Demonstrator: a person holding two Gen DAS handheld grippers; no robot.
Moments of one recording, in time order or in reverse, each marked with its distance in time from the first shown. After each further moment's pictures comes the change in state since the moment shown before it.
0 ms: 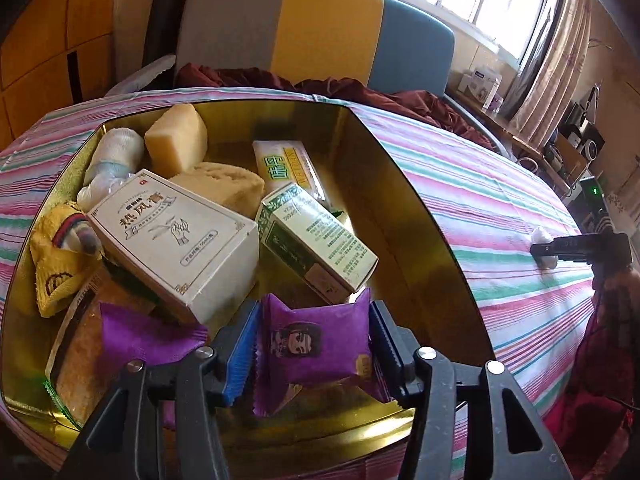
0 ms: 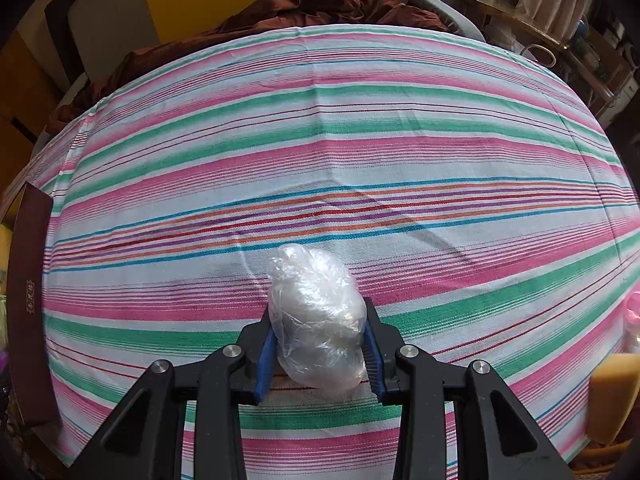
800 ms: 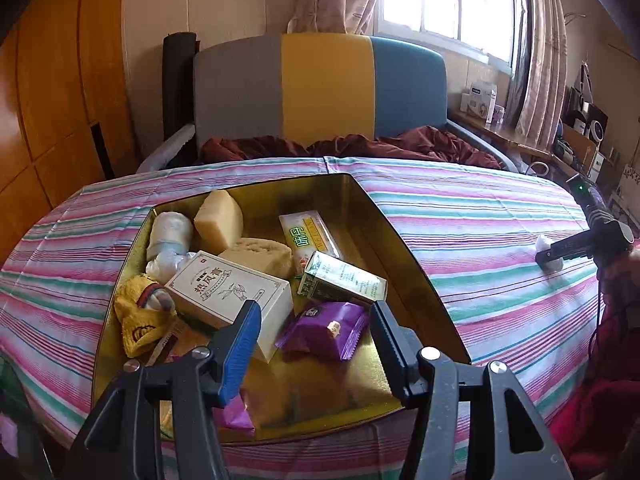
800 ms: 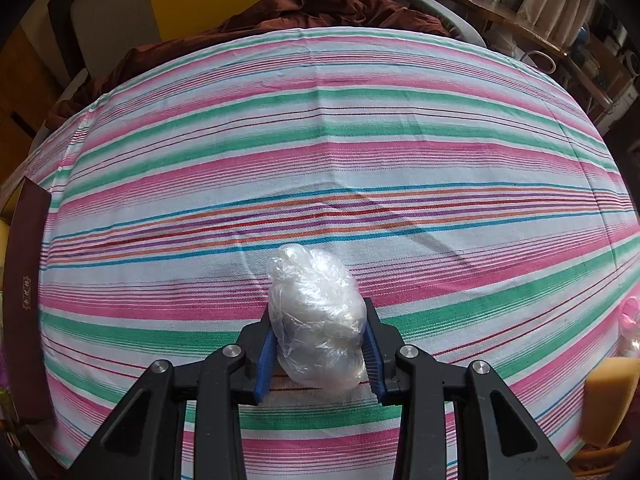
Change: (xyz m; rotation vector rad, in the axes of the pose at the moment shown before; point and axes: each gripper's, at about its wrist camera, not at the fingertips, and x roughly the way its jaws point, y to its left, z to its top) left arm -0.068 -0.015 0.008 0.115 -0.183 0.143; right arm 0.004 -0.013 0.005 -0.020 -0.005 -0.020
